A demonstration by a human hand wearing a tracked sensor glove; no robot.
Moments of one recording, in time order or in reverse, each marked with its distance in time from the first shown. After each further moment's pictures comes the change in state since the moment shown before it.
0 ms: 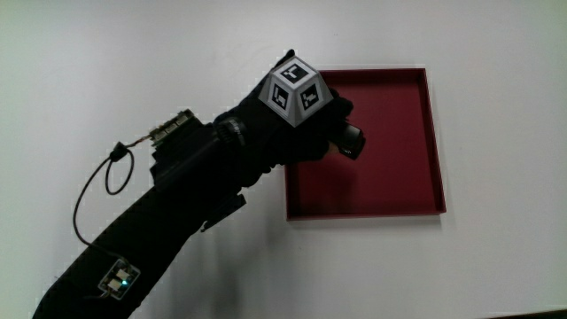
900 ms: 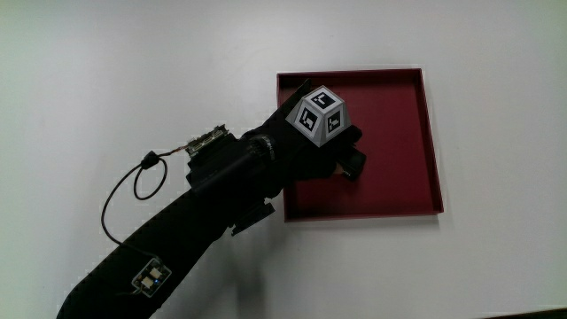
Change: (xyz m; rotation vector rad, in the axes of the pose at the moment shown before) arm 0.008 0.031 -0.055 -0.154 0.054 0.017
